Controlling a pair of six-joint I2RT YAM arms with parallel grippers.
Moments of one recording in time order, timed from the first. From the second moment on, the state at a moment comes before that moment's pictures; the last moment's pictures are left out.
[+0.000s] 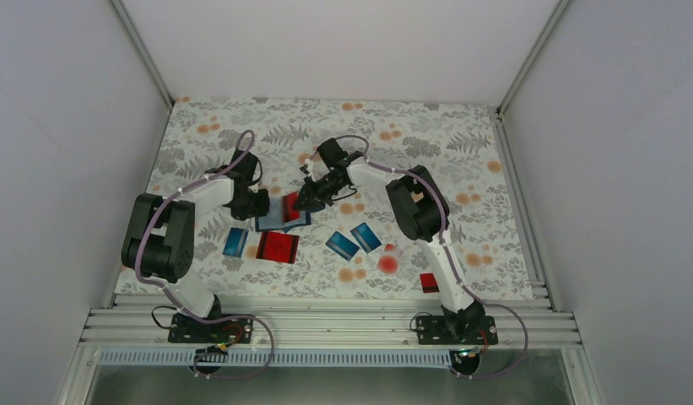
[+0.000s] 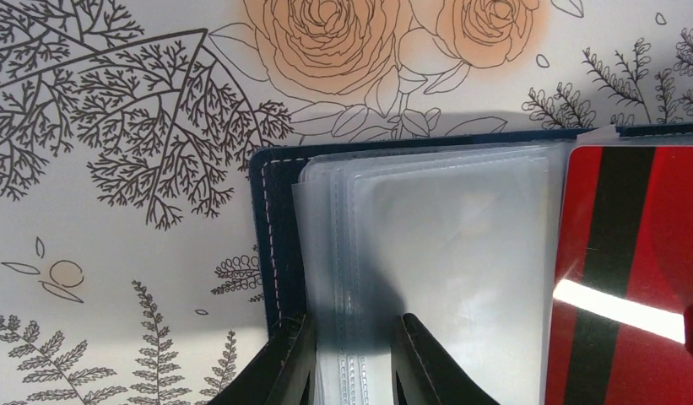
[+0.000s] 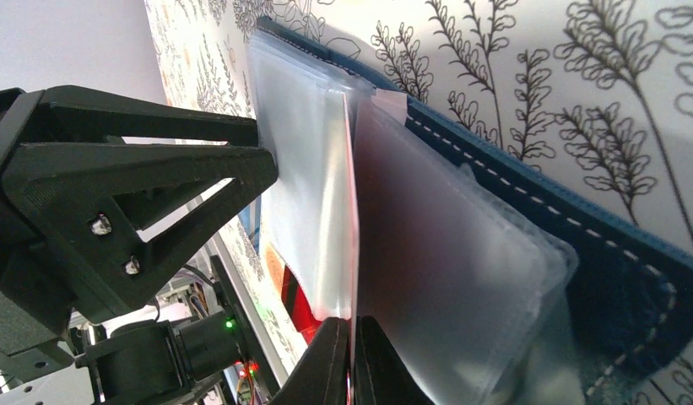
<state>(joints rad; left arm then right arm) -0.21 1.67 0.96 -0.60 0.12 -0.35 0.65 2.40 1.79 -0.56 -0.95 0.52</state>
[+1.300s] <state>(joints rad) -0.16 1.62 0.93 -0.61 0.08 -0.33 0.67 2.48 1.87 -0.56 -1.03 0.59</state>
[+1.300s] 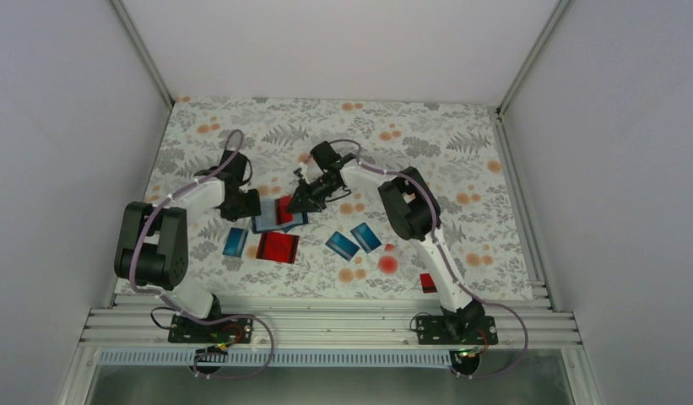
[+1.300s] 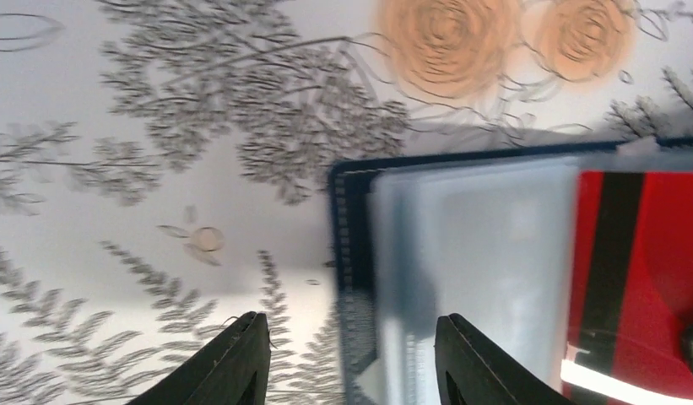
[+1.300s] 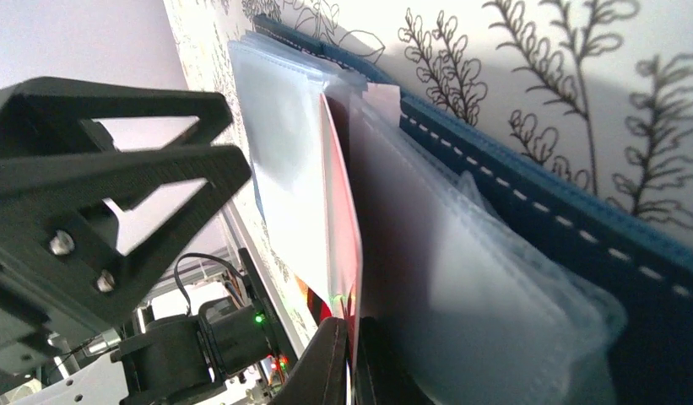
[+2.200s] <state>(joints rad) -0.07 1.67 0.93 -0.57 0.14 -0.31 0.69 2.53 1.93 -0.59 -1.09 0.57</state>
